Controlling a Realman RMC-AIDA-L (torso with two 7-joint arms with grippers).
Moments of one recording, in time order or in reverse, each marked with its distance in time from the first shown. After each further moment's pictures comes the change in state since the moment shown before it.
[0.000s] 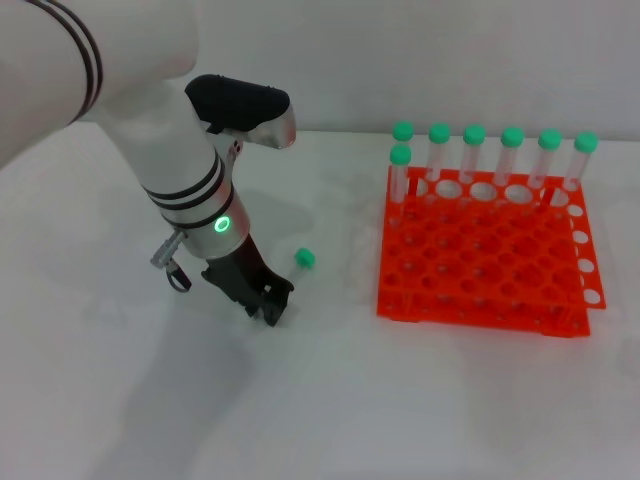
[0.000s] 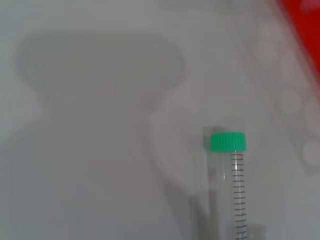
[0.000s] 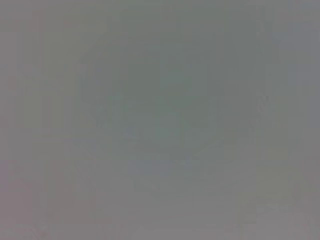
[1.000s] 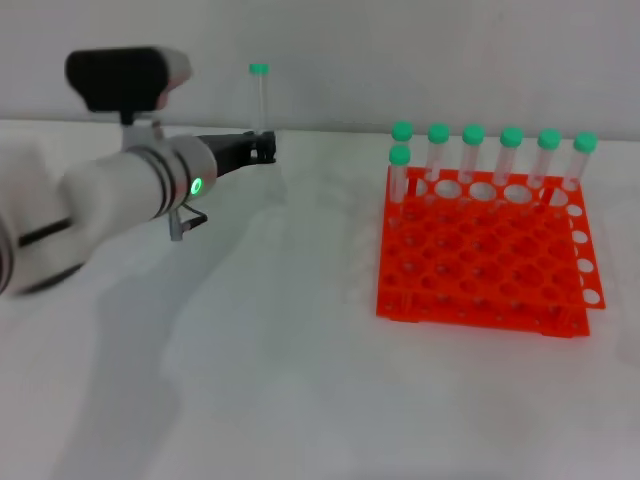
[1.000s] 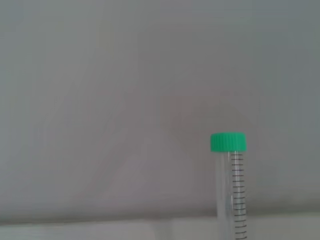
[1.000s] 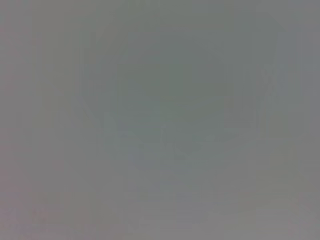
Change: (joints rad) left arm 0.323 -0.006 -0.014 0.111 -1.628 -0.664 1.378; right arm 0.018 0.002 -0.001 -0.008 -0.002 -0.062 0.009
